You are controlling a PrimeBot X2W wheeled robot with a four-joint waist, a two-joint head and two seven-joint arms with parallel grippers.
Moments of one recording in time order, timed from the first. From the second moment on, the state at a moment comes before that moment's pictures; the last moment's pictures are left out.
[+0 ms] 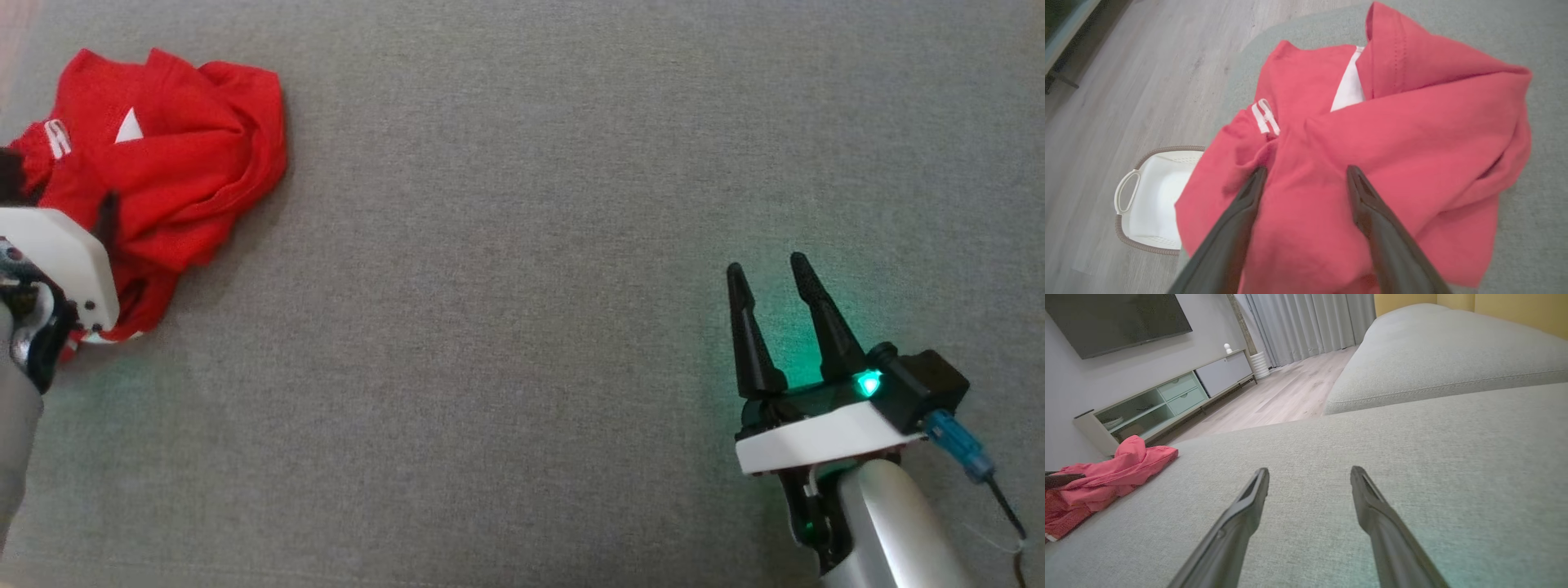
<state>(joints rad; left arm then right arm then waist) -0.84 0.53 -0.51 0.93 -0.57 -0.13 0.24 -0.14 -0.05 0.19 0.19 0.25 0.12 -0.25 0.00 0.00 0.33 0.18</state>
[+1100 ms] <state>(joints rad) -0.99 0.56 -0.61 0.78 -0.57 -0.10 -0.23 -0.07 -0.05 0.23 0.23 0.31 0.12 -0.25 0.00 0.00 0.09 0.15</state>
